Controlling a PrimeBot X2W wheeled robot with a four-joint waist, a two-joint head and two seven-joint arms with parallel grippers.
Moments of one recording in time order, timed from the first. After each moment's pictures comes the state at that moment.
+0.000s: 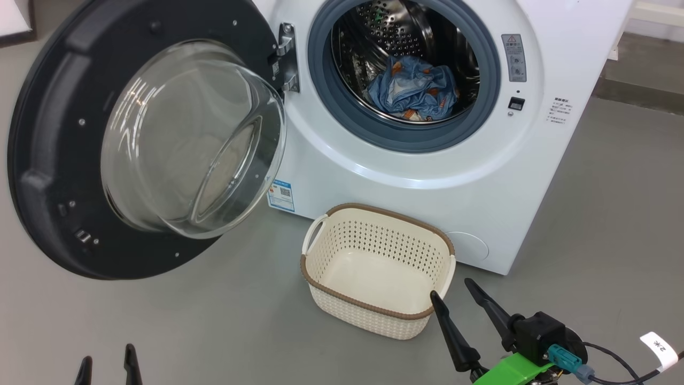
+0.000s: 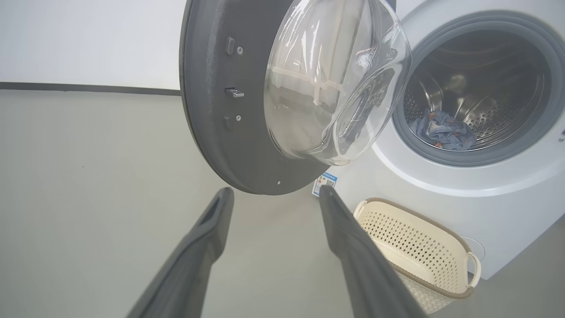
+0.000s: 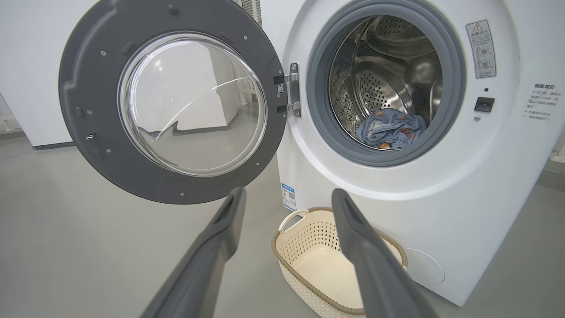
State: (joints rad) left arm 0.13 0.05 0.13 0.19 -0.27 -0.07 -0.26; right arm -0.07 -0.05 0.21 0.25 0.20 0.13 -0.25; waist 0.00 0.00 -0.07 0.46
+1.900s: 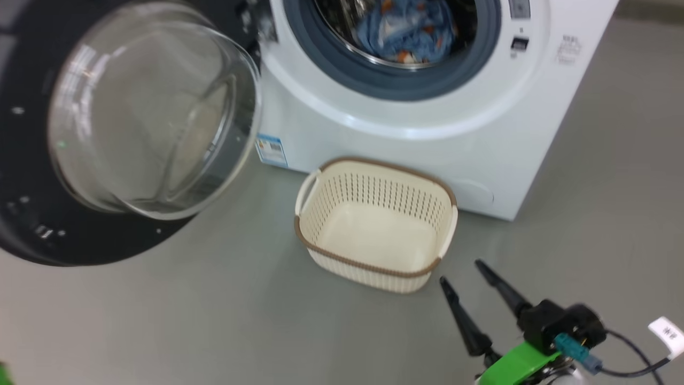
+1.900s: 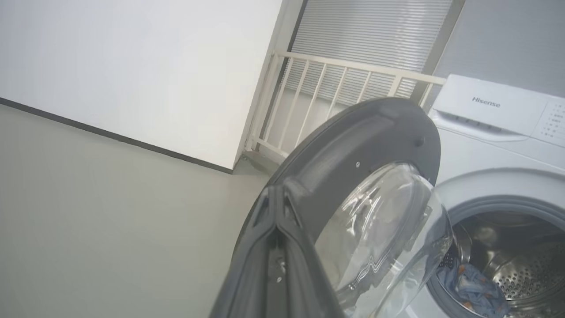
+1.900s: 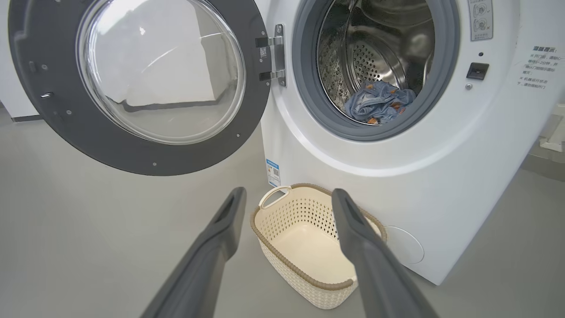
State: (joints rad) left arm 0.00 0.10 0.40 0.01 -0.54 -0.09 -0.26; right arm -0.08 -0.09 0.21 0.21 0.11 0.13 -0.25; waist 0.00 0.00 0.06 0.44
